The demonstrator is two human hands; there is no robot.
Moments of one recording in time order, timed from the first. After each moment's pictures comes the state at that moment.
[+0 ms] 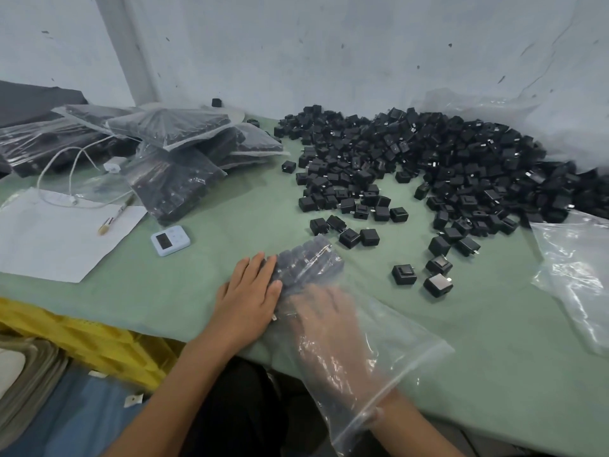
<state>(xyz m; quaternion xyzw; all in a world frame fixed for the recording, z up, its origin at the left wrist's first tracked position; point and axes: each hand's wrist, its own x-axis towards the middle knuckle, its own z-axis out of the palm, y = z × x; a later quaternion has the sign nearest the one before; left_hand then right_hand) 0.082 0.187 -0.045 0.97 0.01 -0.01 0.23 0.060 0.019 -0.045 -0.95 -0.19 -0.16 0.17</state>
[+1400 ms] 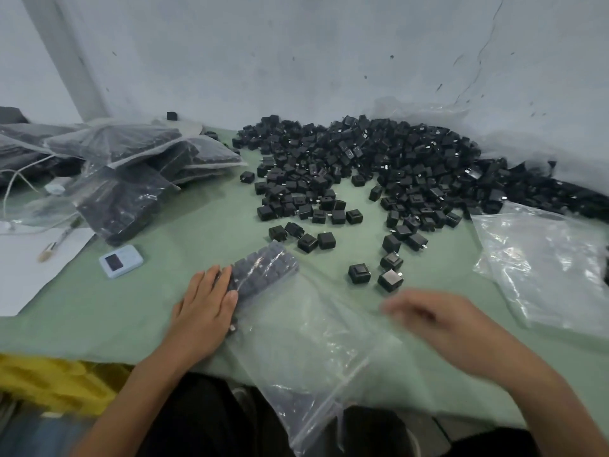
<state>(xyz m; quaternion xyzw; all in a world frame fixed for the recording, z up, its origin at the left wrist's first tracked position) 0.088 0.187 -0.048 0.98 0.03 -0.02 0.22 0.025 -0.182 0.050 -0.92 -0.16 0.03 0.37</state>
